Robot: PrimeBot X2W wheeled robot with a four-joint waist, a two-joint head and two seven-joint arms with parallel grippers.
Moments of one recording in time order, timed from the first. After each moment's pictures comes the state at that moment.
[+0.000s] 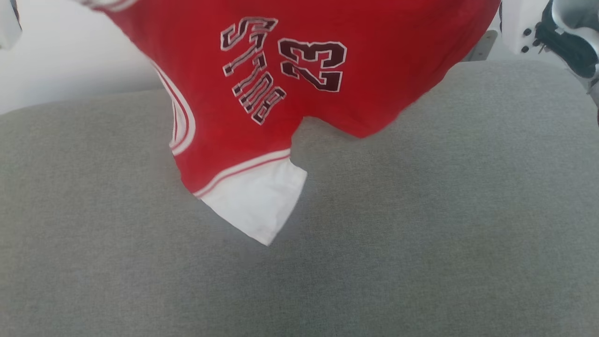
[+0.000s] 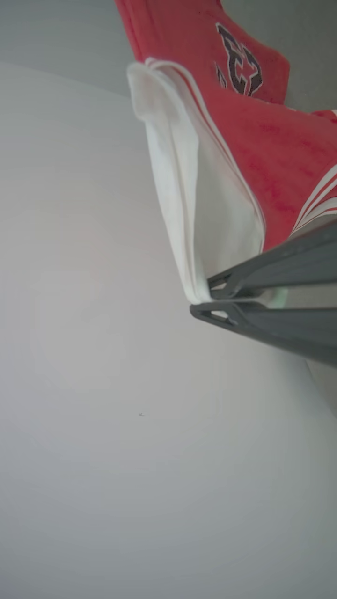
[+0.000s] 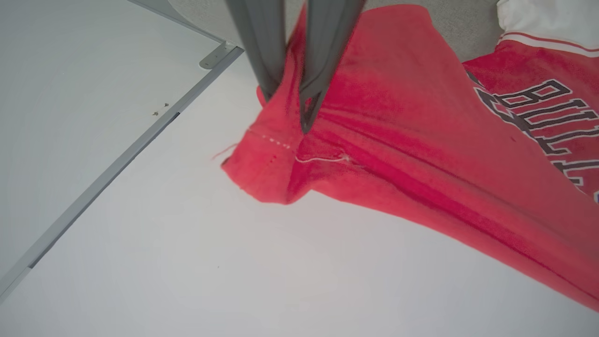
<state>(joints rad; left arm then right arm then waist) -1.23 0.83 -0.66 0.40 -0.94 -0.02 0.37 -1.32 -0.49 0.83 0.71 0.79 0.13 0.25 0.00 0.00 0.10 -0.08</state>
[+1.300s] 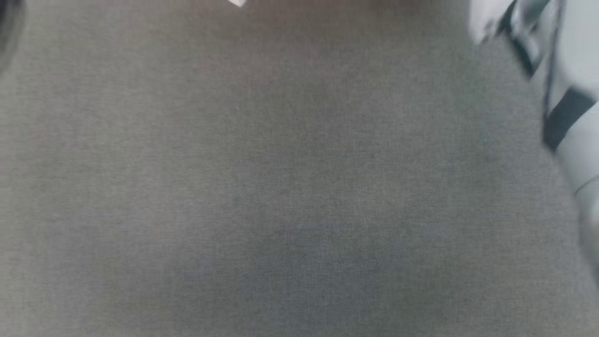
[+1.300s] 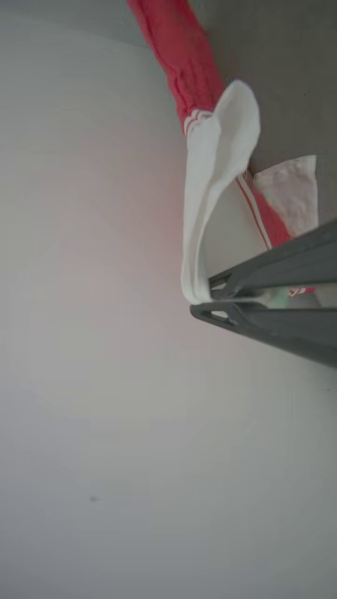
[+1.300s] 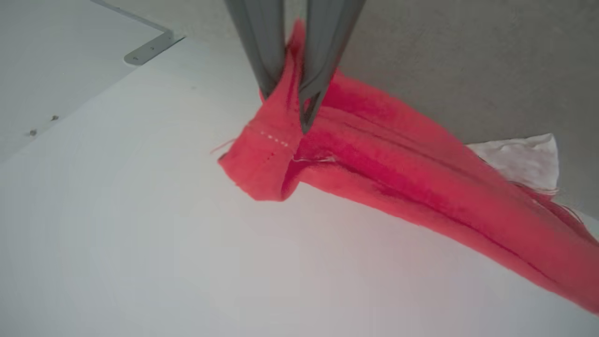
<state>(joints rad) -1.46 0.58 -0.76 0.82 -0.67 -0.13 -0.17 -1.39 -0.18 0.32 1.21 0.11 0.13 -0.24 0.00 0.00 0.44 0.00</state>
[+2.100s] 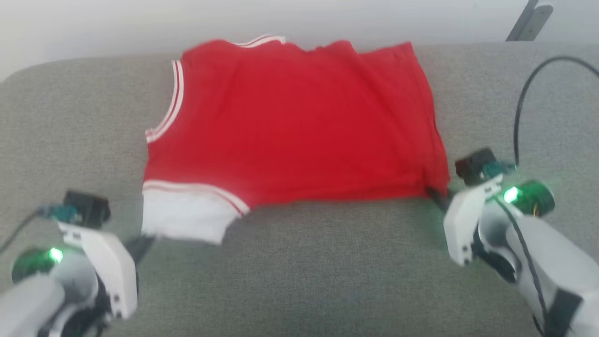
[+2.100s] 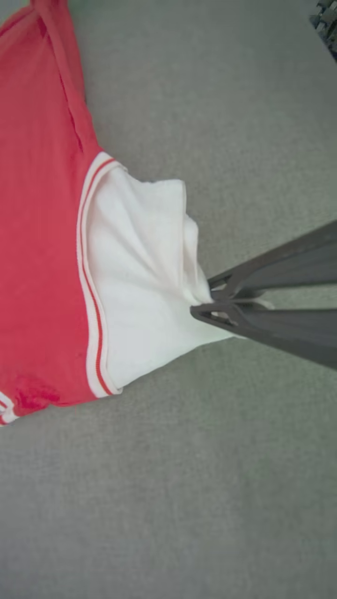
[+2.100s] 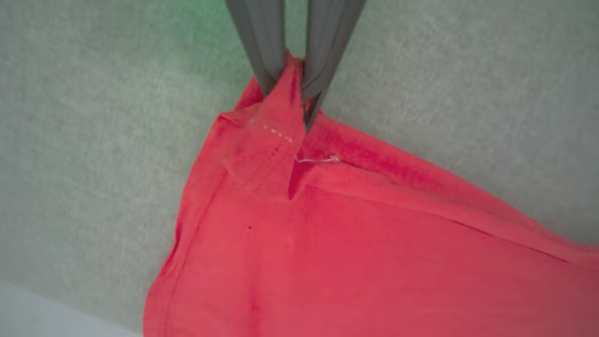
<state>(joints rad) -0.50 0.91 -0.86 0.12 -1.17 0.13 0.17 -0.66 -0.41 0.71 0.68 0.65 0.13 0.11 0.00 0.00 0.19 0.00</state>
